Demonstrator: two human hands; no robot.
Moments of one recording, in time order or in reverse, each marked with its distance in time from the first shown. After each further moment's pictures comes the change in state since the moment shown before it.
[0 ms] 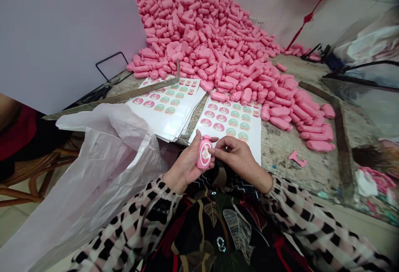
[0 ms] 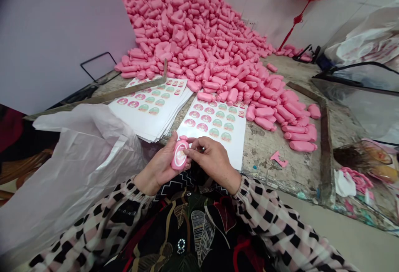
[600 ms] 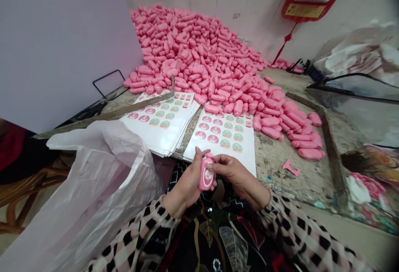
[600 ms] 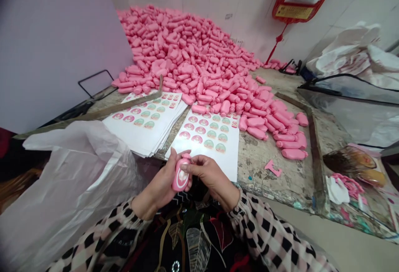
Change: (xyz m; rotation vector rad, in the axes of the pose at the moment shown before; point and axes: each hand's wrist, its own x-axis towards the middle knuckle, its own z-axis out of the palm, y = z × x) left_hand -0.007 -0.014 0.016 0.294 0.087 0.075; right_hand -0.005 -0.008 0.001 0.646 -0.163 0.460
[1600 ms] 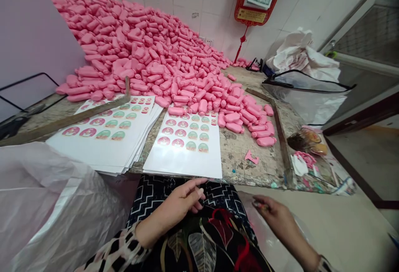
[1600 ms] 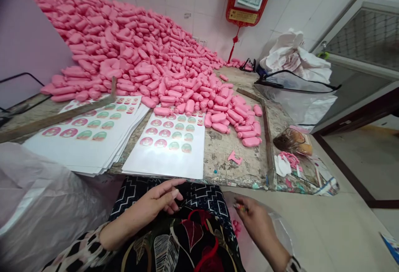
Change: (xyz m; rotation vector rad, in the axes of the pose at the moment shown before) left_hand 0.009 -0.037 0.023 0.602 -0.256 -0.213; right_hand -0.170 0.110 -0.163 -0.933 0.709 0.105
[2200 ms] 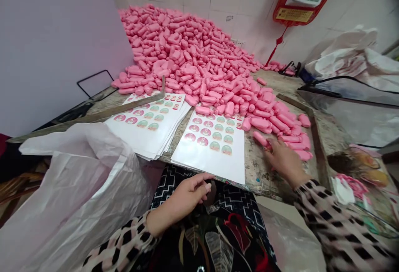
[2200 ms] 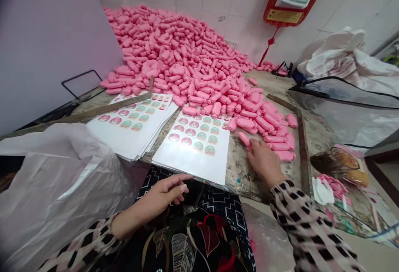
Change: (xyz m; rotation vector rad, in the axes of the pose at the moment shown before) left_hand -0.022 -0.003 -0.022 0.078 0.246 0.126; right_hand 0.152 -0.112 -0.038 -0.647 0.210 -0.252
